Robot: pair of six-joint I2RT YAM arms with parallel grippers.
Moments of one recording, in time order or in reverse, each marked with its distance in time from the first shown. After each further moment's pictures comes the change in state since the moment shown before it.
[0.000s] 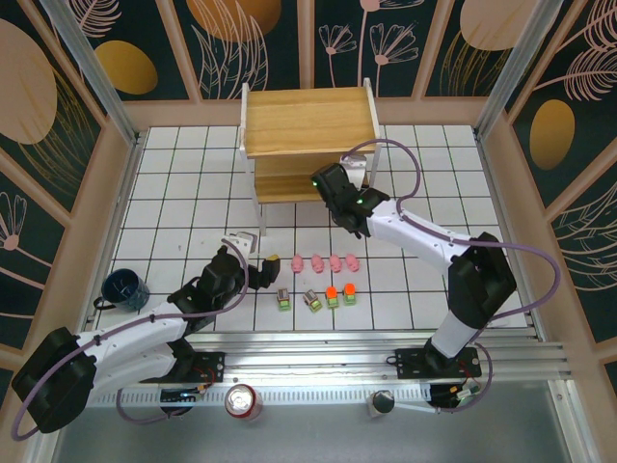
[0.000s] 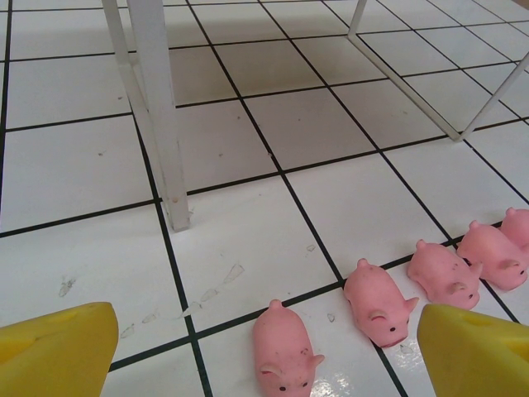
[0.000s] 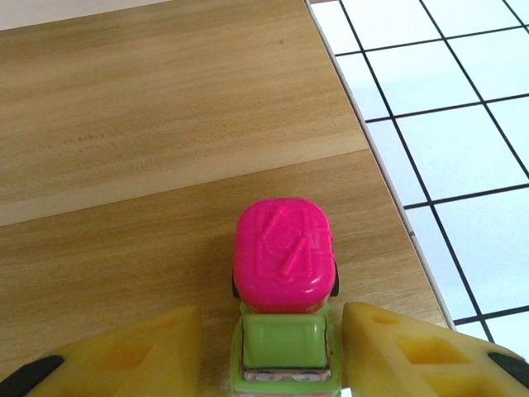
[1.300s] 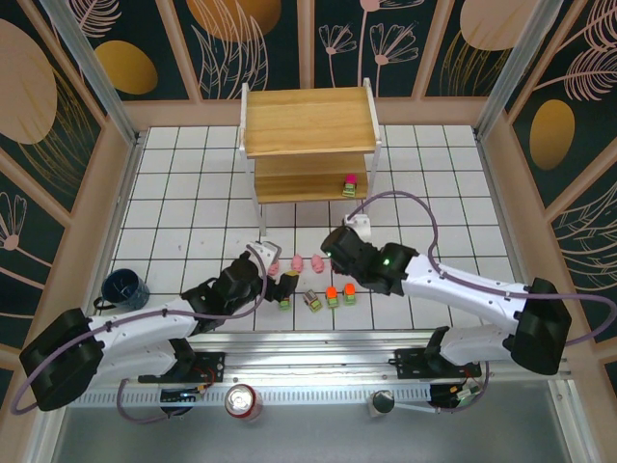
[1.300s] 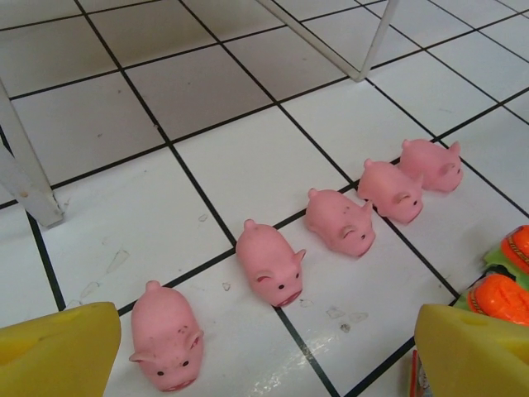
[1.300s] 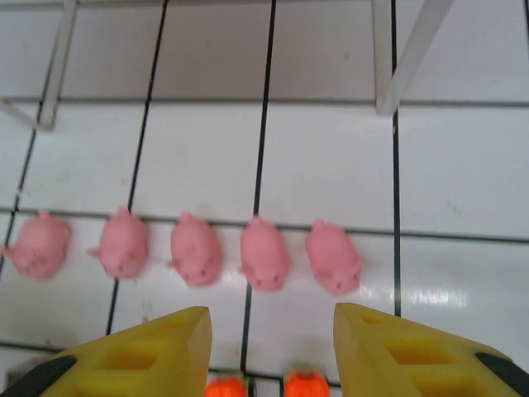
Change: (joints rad) left arm -0.156 0.098 0.058 -0.015 0.044 0.031; right arm 0.283 -0.400 -0.392 -0.184 -0.192 0.156
